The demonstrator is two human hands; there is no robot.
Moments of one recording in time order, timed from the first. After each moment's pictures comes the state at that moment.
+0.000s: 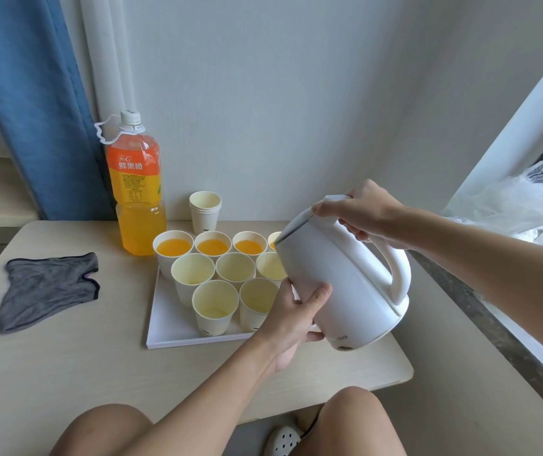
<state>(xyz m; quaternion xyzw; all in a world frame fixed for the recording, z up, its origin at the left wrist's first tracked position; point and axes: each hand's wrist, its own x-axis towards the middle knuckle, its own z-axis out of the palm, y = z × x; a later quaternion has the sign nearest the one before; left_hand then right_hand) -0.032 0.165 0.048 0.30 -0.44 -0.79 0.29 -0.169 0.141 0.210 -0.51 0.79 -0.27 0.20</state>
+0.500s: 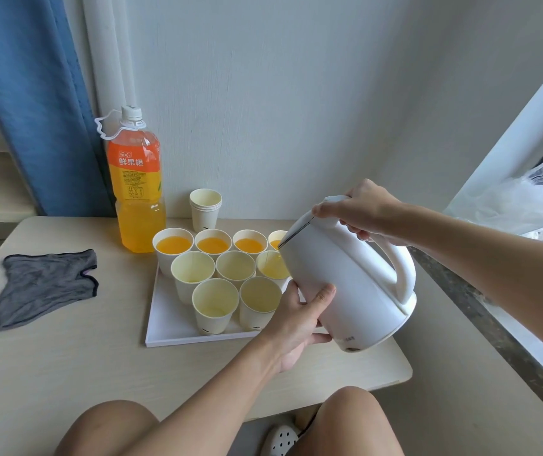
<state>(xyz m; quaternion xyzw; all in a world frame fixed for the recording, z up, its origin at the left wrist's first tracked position) -0.037 0.168 0.046 0.28 -0.42 -0.82 0.28 -0.163 0.141 0.215 -0.50 0.82 -0.21 0.17</state>
